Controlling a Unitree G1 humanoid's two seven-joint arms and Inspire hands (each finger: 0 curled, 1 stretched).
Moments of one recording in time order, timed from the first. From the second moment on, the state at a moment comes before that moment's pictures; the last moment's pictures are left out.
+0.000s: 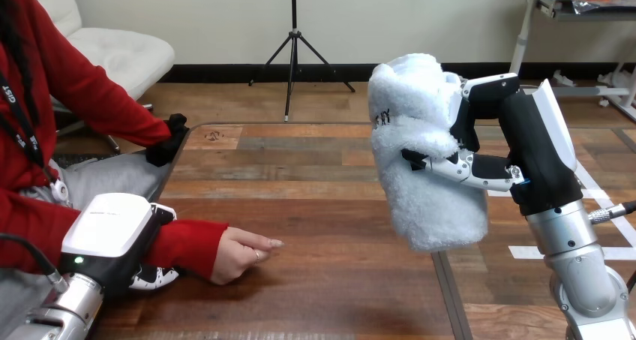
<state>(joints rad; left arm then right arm) -0.46 0.63 -0.50 1.21 0.87 -0.56 0.70 -0.37 -0.35 -0.04 0.69 -0.12 -1.01 0.05</state>
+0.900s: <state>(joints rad) -0.46 0.63 -0.50 1.20 0.86 -0.57 0.67 -0.37 -0.33 -0.04 0.69 -0.10 -0.97 0.08</state>
